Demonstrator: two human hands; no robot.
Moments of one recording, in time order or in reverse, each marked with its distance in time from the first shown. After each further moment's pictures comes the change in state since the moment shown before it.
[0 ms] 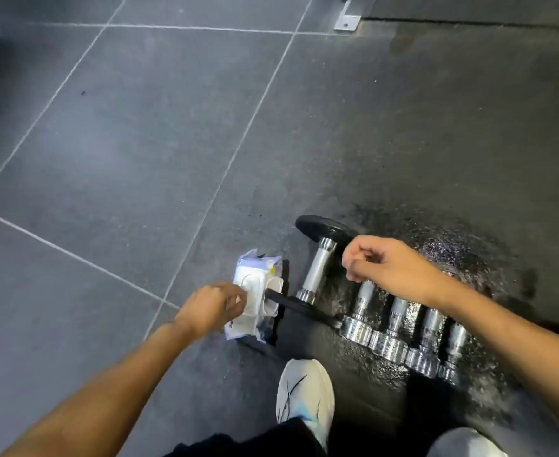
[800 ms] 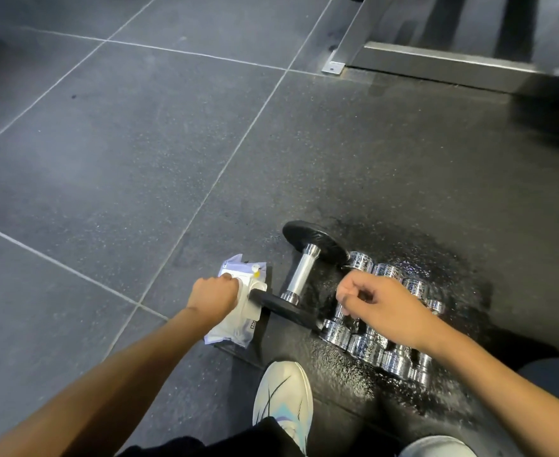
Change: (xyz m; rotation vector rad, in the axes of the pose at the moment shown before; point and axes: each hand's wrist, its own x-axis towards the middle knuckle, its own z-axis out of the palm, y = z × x) left_hand 0.032 0.042 0.013 0.497 0.060 -0.124; right_hand -0.061 -0.004 0.035 -0.192 0.070 -0.014
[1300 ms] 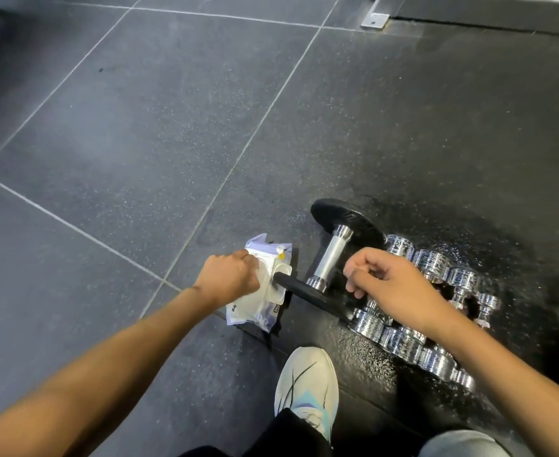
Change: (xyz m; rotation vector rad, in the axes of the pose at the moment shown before) left_hand -0.002 -0.020 0.009 -0.146 0.233 0.049; right_hand 0.042 0.008 0.032 0.274 0.025 0.061
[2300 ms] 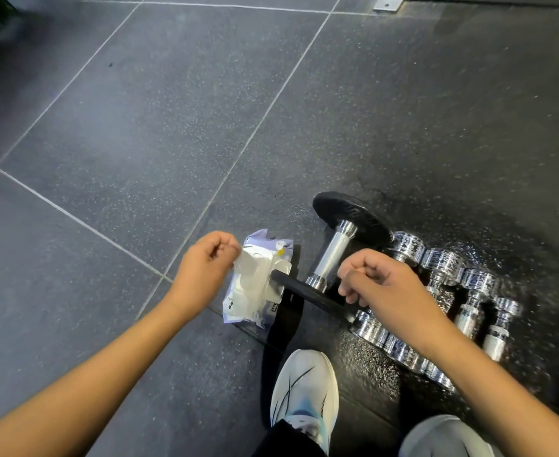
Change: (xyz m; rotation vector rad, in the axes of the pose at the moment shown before) left_hand -0.030 0.012 -0.057 -1.132 0.182 -0.464; right_hand 0.001 0.007 0.014 0.216 0.041 0.056
